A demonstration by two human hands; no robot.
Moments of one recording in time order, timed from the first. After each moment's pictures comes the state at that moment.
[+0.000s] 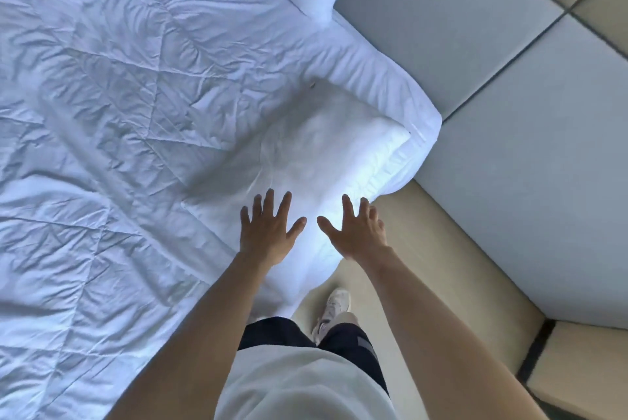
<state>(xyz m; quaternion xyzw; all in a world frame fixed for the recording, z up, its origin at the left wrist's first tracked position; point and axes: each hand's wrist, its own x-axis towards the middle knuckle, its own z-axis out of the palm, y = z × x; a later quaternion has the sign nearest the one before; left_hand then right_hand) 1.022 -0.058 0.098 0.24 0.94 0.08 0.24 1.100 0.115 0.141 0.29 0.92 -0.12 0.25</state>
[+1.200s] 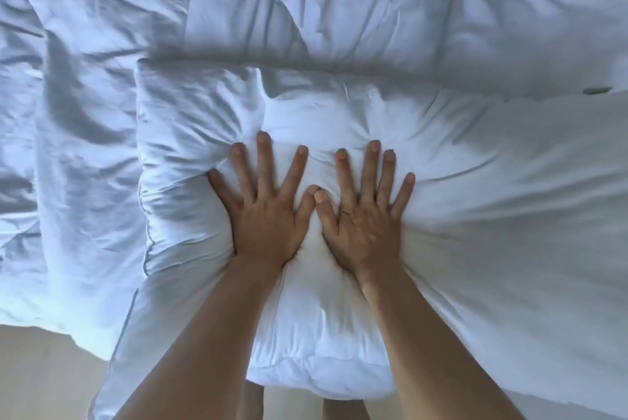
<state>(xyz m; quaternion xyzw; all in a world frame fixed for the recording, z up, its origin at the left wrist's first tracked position) 0.907 0.053 -0.241 -0.23 0.97 0.08 0.06 0.840 0.192 -0.230 -0.24 0.96 -0.04 0.11</state>
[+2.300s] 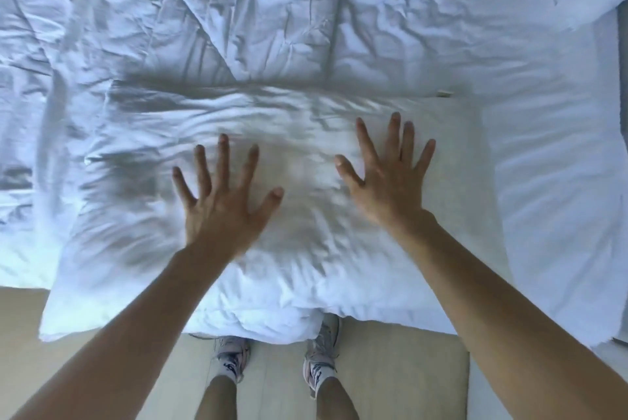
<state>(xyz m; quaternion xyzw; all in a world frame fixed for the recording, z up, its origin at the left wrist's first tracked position) 0.914 0.146 -0.114 -0.25 0.96 0.11 0.10 0.761 0.353 -0.117 -0.20 0.97 -0.04 0.12</state>
